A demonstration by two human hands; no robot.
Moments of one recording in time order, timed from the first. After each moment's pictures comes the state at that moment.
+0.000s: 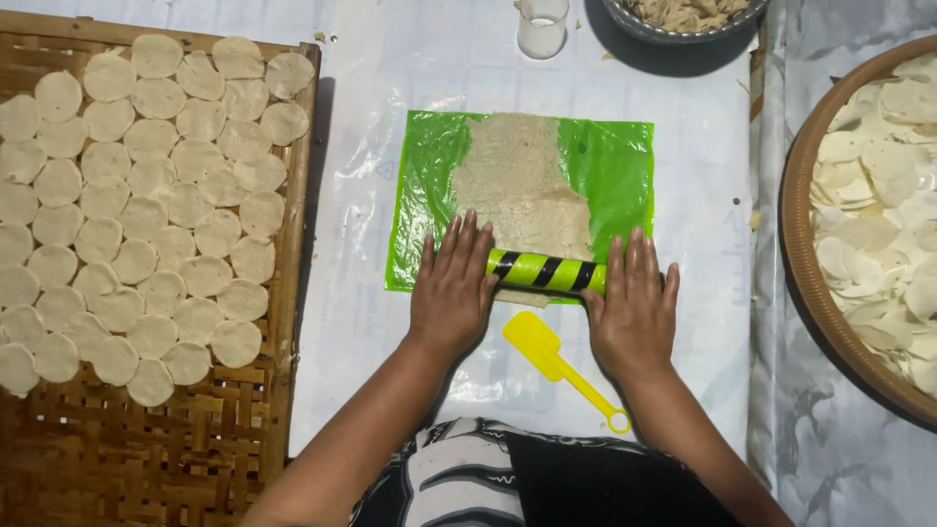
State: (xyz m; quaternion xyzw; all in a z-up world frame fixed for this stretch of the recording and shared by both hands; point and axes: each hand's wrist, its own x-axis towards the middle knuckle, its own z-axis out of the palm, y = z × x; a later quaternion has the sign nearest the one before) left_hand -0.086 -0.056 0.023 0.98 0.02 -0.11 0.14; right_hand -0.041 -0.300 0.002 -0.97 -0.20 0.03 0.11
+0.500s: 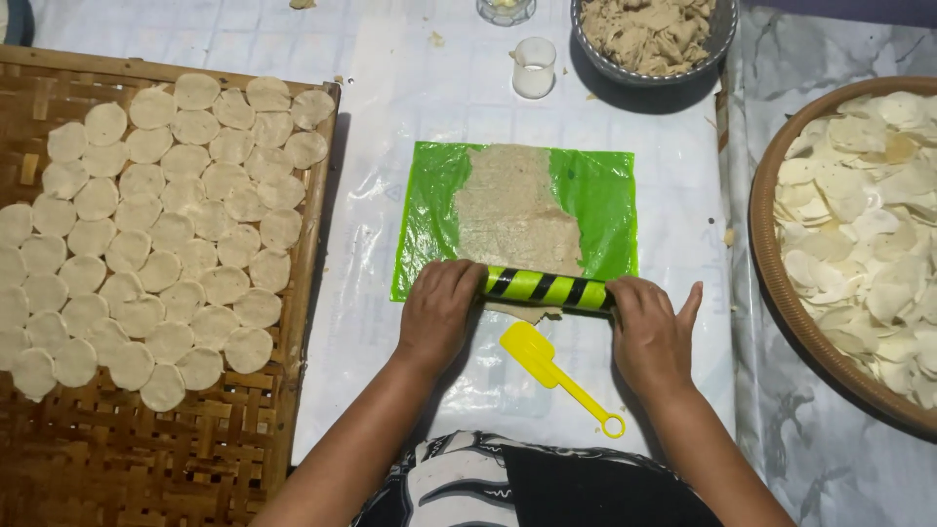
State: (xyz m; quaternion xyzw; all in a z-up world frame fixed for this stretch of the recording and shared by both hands) left_hand -0.105 -0.036 -0.002 0.96 -0.09 0.24 0.13; right_hand -0.047 -0.334 0.007 -0.98 -0.20 -0.04 0.06
